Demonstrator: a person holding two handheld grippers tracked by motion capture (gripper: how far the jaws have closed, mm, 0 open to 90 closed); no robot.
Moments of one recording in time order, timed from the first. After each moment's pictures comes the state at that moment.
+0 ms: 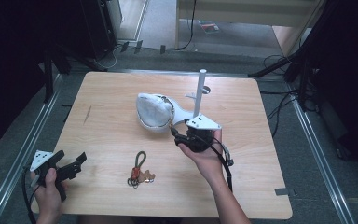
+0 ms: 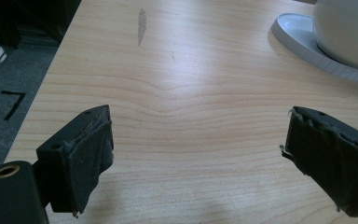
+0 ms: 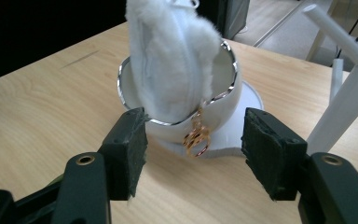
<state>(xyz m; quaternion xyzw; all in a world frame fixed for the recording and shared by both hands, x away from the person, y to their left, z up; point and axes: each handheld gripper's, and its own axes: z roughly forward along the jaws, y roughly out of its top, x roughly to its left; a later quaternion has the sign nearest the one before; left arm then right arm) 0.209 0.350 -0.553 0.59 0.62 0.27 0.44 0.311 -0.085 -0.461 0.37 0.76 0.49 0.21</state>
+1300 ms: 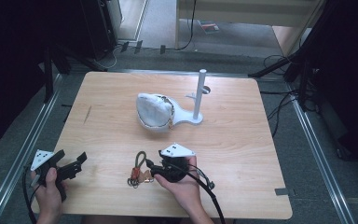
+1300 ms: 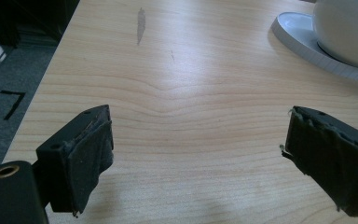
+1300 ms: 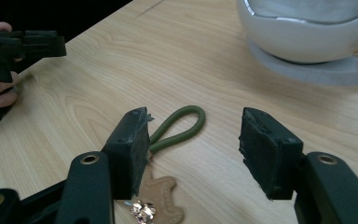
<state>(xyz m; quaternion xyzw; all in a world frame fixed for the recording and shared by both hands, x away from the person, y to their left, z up) 0.210 0.349 -0.553 0.59 0.62 0.27 0.44 0.248 -0.025 -0.509 0.39 0.78 0.48 0.09</state>
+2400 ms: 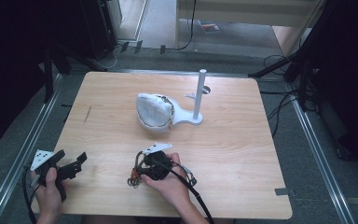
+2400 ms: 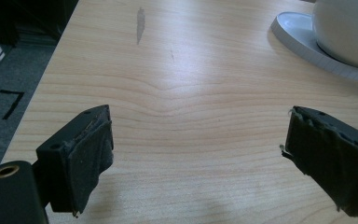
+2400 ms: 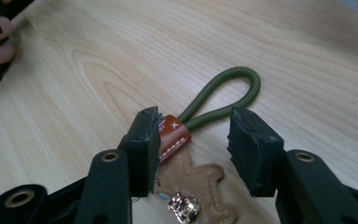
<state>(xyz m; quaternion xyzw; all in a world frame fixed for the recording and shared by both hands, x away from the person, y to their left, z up) 0.210 0.349 -0.553 0.59 0.62 0.27 0.44 0.259 0.018 -0.514 0.39 0.84 0.37 0.02</state>
